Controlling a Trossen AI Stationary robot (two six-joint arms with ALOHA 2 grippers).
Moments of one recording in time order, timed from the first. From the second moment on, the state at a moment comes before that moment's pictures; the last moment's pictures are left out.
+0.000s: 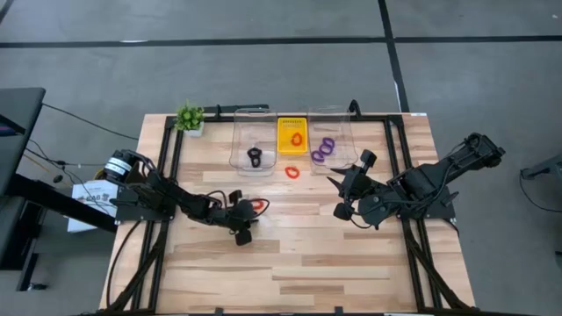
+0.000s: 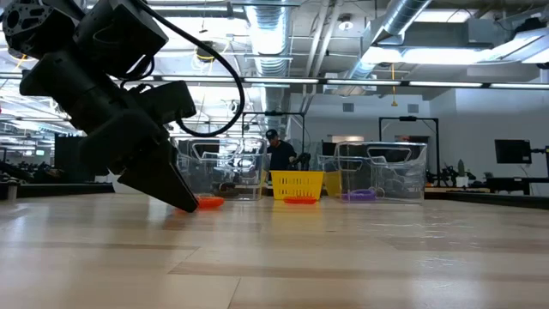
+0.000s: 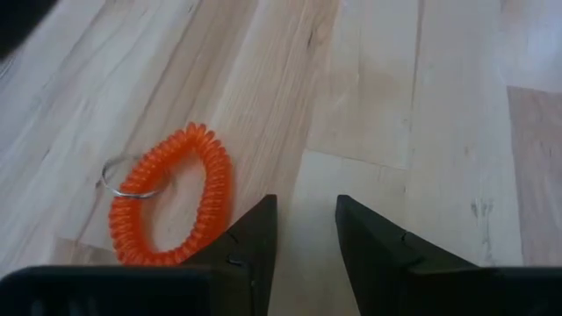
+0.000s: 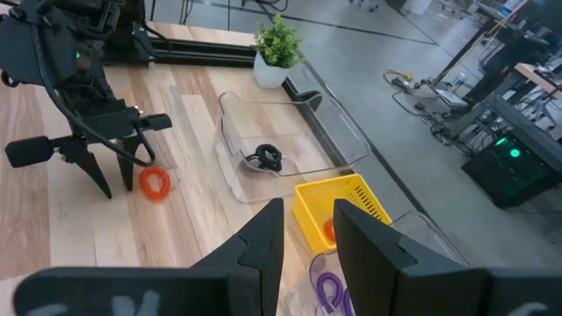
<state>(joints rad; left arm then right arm) -0.37 1.68 0.51 0.27 -0.39 -0.38 0.50 1.28 1.30 -0.87 0.94 0.31</state>
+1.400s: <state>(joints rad) -0.36 1.68 0.52 0.15 -0.50 -0.42 0.50 1.28 1.30 -0.86 0.94 0.32</state>
